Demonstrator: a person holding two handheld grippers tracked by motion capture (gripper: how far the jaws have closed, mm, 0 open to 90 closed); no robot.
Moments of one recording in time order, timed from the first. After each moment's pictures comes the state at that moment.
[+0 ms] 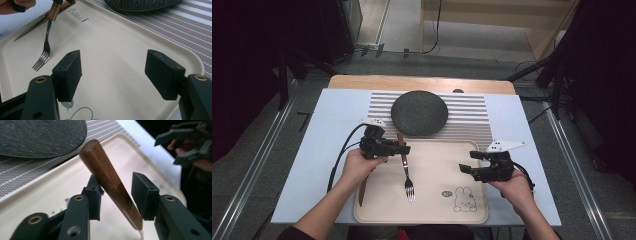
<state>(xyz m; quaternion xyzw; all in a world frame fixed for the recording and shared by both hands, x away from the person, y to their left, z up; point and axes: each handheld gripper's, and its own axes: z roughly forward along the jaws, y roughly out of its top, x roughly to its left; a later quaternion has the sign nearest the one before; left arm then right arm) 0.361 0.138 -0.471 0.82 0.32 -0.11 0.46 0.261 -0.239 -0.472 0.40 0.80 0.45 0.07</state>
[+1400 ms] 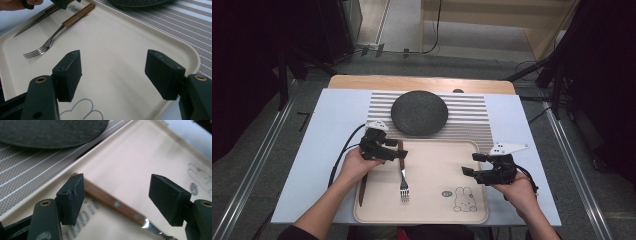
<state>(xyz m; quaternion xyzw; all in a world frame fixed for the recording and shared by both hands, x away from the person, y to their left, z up) 0.363 0.137 -0.478 0.86 0.30 -0.04 0.41 0.252 -0.246 -0.473 0.40 0.80 0.44 0.07</state>
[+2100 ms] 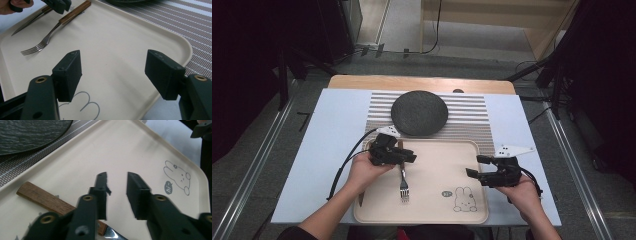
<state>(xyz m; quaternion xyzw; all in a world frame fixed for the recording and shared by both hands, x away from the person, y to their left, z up) 0.342 0.109 -0.474 0.87 0.27 -0.06 0.40 0.247 -0.256 -0.477 0.41 0.80 0.44 0.07</state>
